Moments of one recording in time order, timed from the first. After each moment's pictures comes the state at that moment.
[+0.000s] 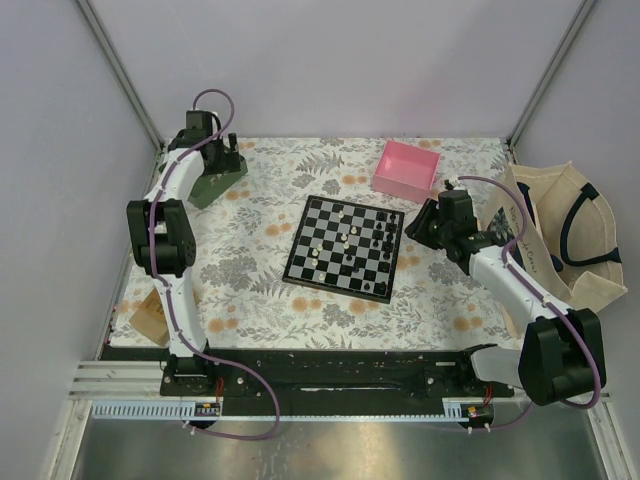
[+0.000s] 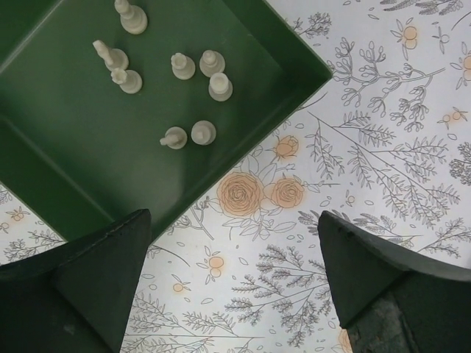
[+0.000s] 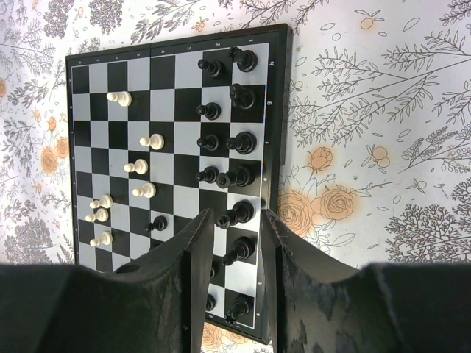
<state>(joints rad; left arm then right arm) 0.02 2.14 1.89 -0.59 -0.04 -0.12 0.25 1.26 0.82 -0.23 -0.02 0.63</state>
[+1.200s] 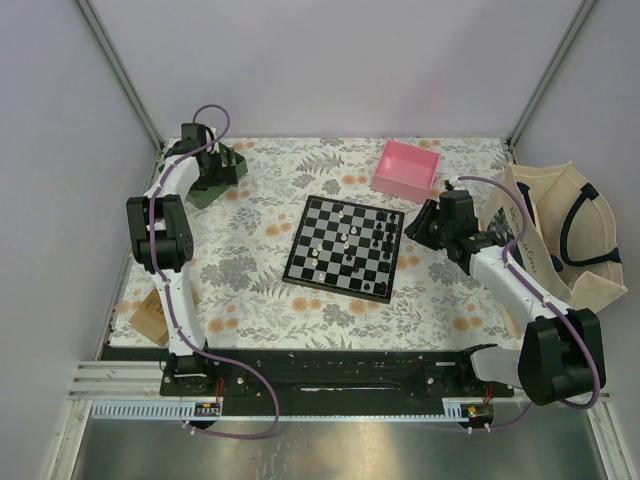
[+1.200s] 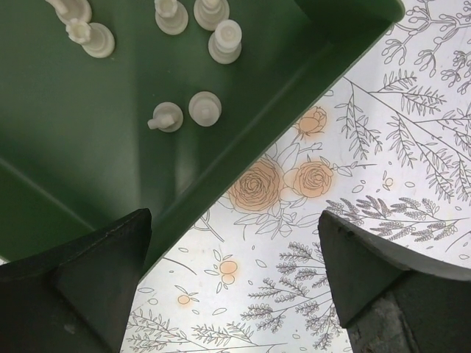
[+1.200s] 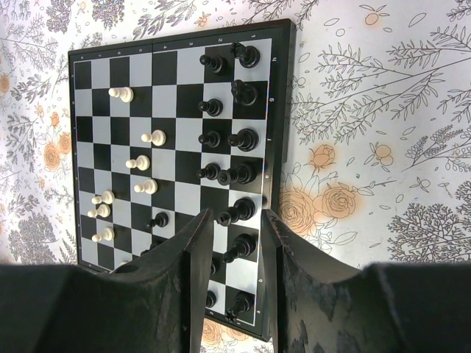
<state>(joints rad) 0.07 2.21 1.85 -0.58 0.08 -0.08 0.24 1.26 0.81 -0.23 -0.05 0.63</state>
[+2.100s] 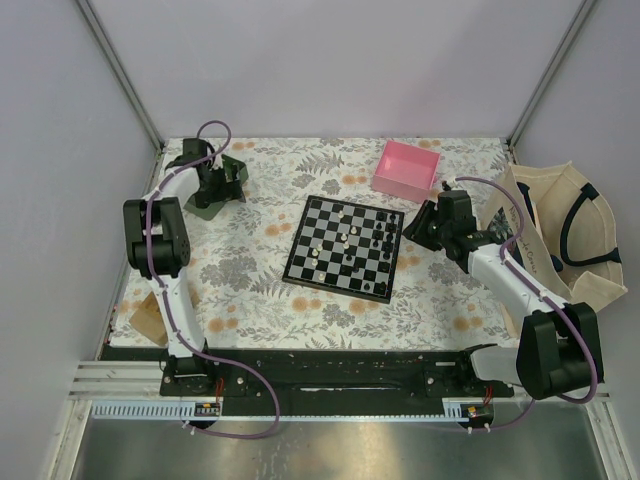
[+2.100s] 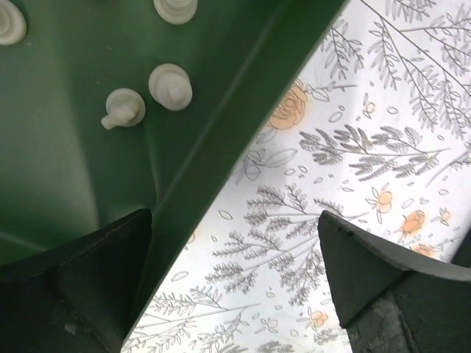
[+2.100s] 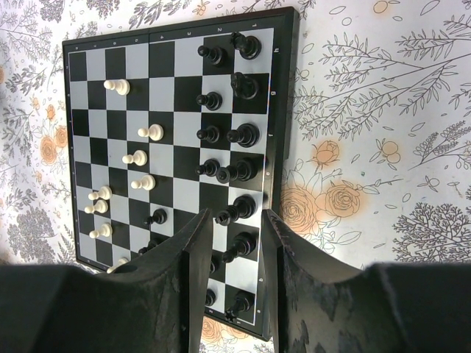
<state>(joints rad) 0.08 2.15 1.66 -0.55 0.22 -0.12 0.24 1.29 0.81 -0.22 -0.07 0.63</state>
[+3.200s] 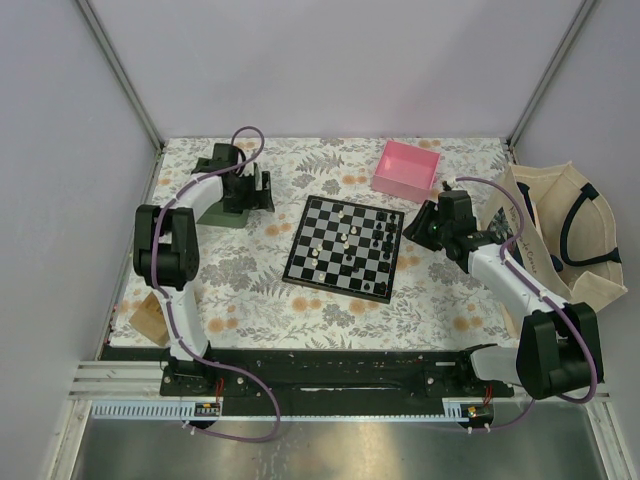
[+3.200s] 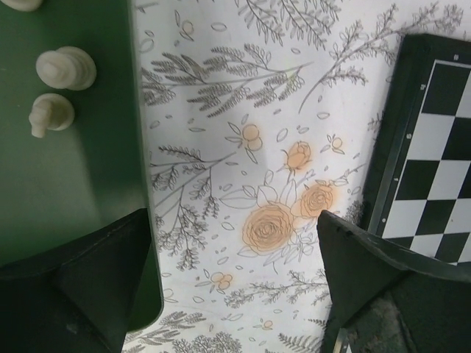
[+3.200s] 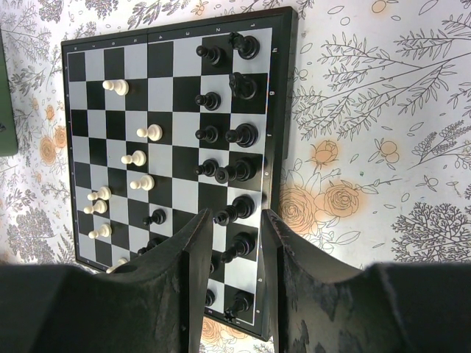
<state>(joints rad) -0.09 2.01 1.51 -0.52 0.27 -0.13 0.23 1.29 0.81 -0.22 -0.07 0.63</state>
